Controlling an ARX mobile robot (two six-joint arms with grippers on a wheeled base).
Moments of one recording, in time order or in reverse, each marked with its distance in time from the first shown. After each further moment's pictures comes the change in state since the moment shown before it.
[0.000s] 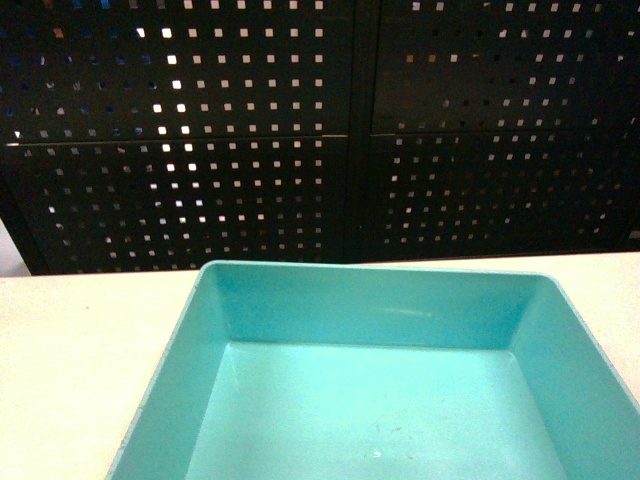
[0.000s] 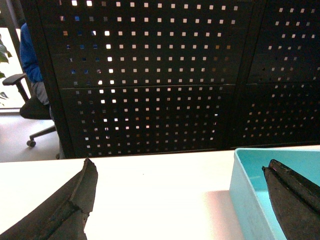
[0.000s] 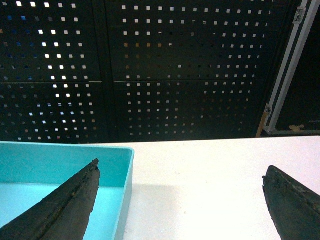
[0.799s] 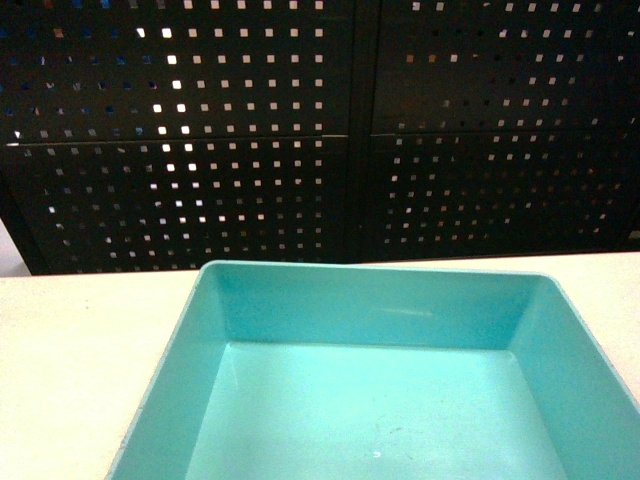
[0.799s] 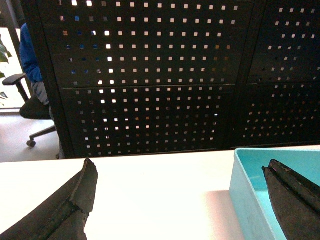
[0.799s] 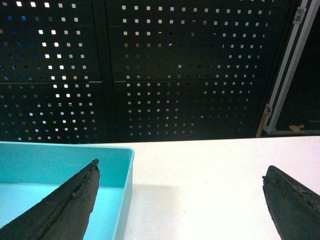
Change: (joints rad) left arm 0.000 0.000 0.000 0.000 0.000 0.000; right arm 0.000 0.000 0.000 0.000 0.000 0.000
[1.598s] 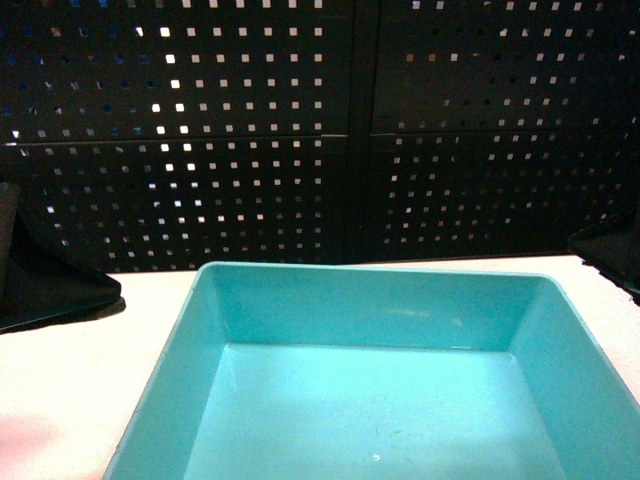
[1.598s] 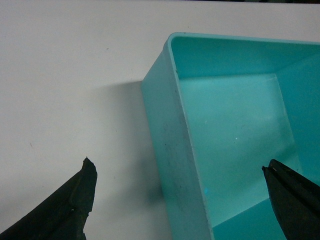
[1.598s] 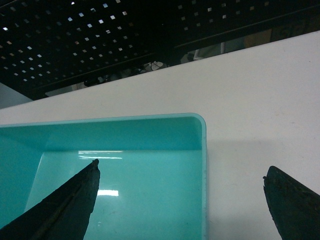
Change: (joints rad) left arm 0.033 1.394 0.692 -0.163 0.496 -0.033; right arm 0.092 1.419 0.589 0.264 -0.158 0.297
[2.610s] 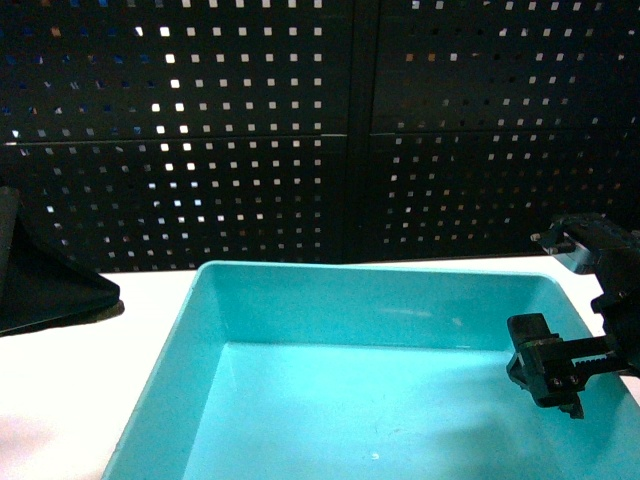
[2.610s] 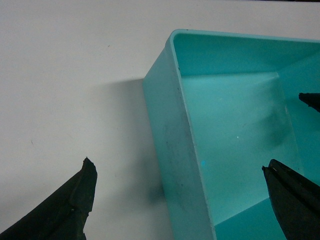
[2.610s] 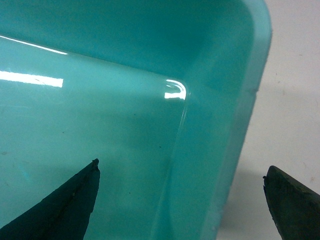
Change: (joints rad) left arm 0.002 0.003 0.000 -0.002 -0.001 0.003; right arm 0.047 0.451 0.323 -0.360 0.079 -0.346
